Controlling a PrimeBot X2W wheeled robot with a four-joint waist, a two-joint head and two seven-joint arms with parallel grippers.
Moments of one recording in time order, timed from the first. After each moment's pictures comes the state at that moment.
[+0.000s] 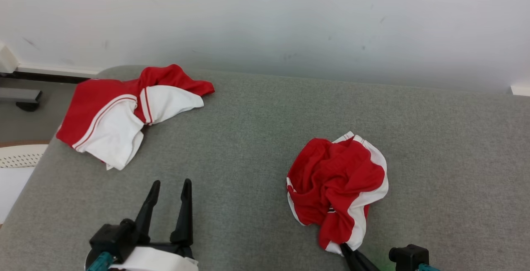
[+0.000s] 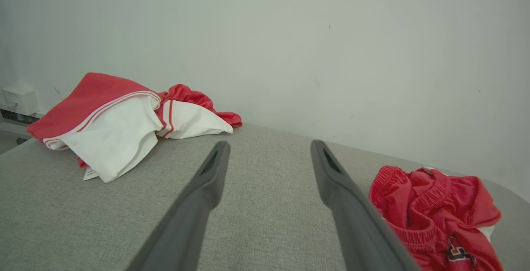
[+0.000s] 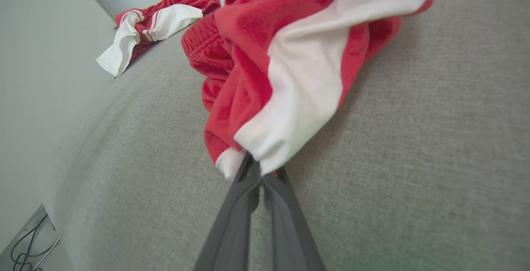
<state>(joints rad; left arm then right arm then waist) -0.09 0.05 -0.11 0.16 -0.27 -0.06 -0.26 -0.25 -0.12 0.68 0.63 0.76 0.13 -0.24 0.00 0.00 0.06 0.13</state>
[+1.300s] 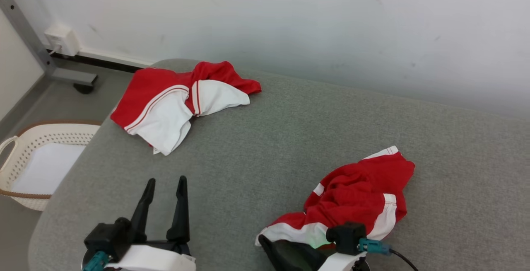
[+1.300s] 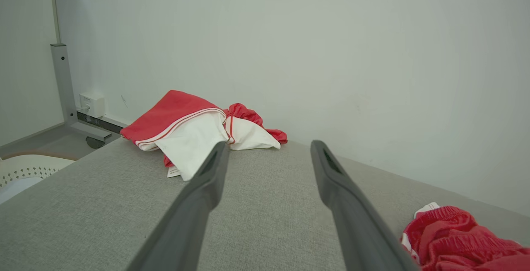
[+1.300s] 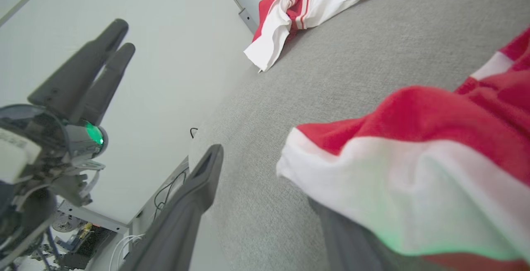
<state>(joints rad) -0.10 0.05 -0.10 0.15 -0.29 -0.05 -0.26 -0.49 -0.05 1.12 0.60 1.20 0.13 -0.25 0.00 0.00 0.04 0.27</state>
